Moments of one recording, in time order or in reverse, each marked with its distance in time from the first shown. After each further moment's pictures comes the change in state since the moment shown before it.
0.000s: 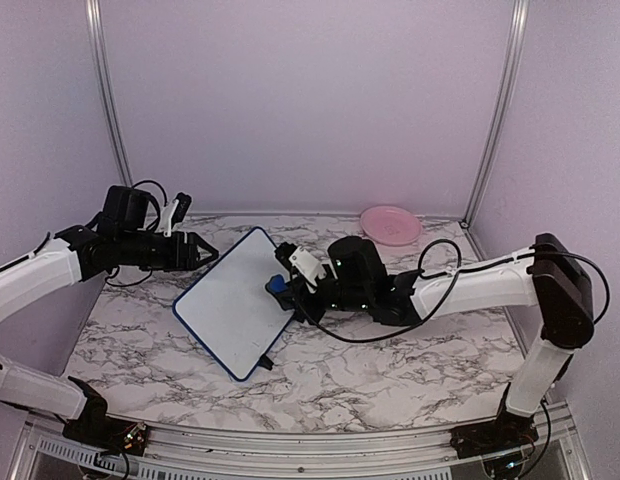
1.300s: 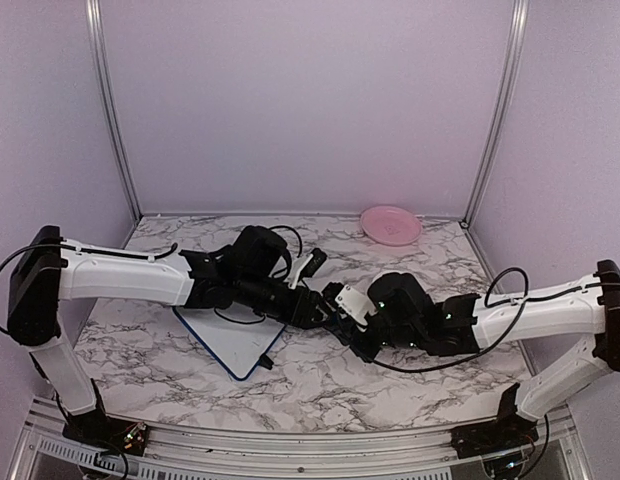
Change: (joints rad) left arm -0.537 0.522 0.223 0.274 0.056 -0.186; right arm 0.076 -0.368 -0.322 -0.316 0.272 0.016
